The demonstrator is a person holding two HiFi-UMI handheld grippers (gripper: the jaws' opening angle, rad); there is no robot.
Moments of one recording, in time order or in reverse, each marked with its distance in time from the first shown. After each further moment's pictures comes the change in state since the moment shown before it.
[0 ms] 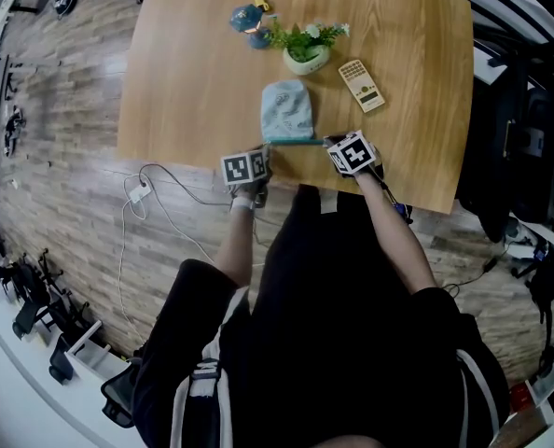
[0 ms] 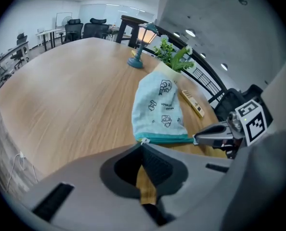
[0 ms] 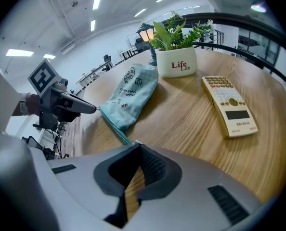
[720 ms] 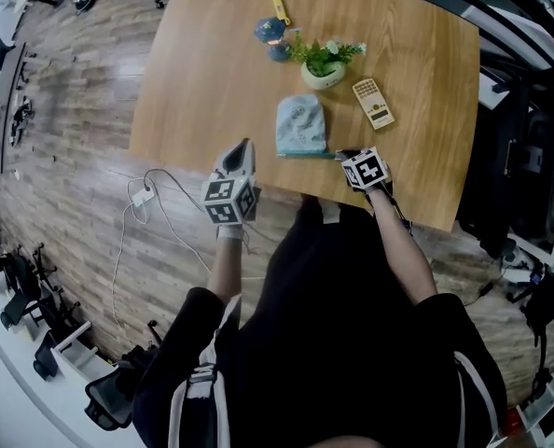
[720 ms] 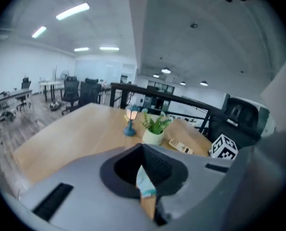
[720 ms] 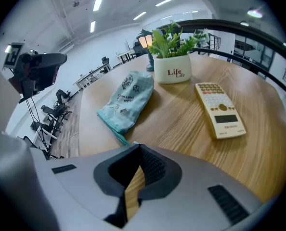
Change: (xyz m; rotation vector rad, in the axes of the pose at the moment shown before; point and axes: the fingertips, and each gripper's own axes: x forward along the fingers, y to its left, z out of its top) left arm -0.165 -0.029 0.099 0.255 -0.589 0.044; right arm -0.014 -0.005 0.003 -0.003 -0.037 -0.049
